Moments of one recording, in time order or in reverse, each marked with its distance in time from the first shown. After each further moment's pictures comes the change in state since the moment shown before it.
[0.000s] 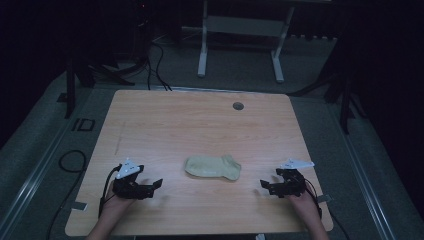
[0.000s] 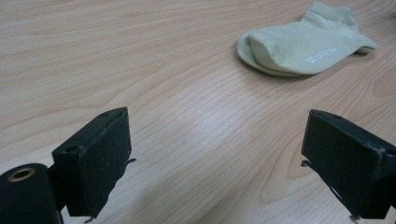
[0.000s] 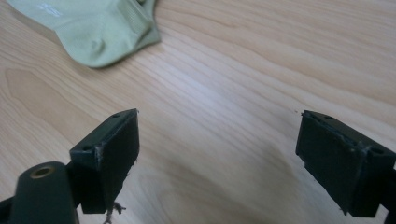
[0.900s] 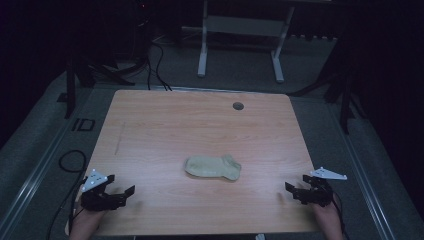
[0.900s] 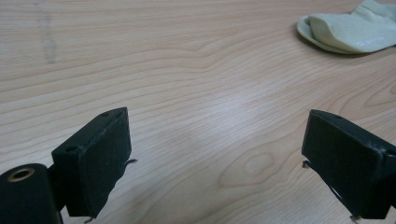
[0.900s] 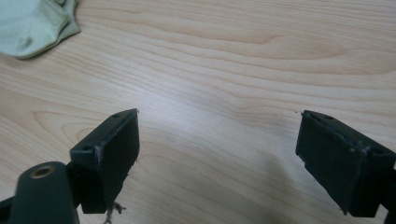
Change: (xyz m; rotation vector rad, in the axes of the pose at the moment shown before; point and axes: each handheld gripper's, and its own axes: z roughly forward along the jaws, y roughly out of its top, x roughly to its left) left arm 0.035 -0.041 -0.058 -0.026 0.105 -0.108; right arm -0.039 -0.044 -0.049 -0.078 -0.145 0.142
